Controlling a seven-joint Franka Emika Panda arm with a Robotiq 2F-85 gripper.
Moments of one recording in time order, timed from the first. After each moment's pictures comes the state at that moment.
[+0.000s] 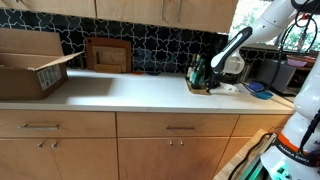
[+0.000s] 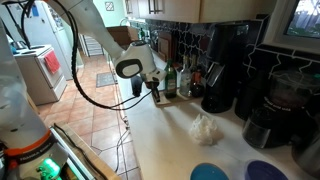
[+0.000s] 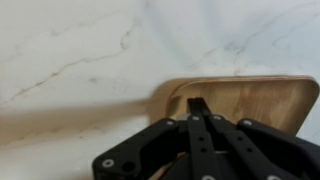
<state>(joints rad) -0.19 0.14 -0.13 -2.47 0.19 2.88 0.15</state>
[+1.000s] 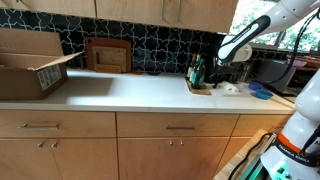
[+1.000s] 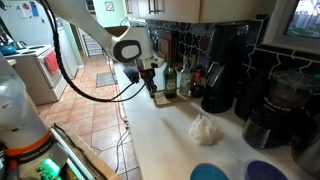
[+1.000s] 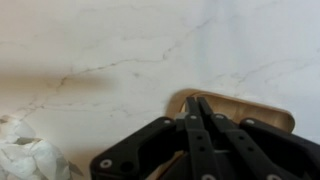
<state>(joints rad) -0.17 -0.04 -0.18 -2.46 -0.10 2.55 0.16</state>
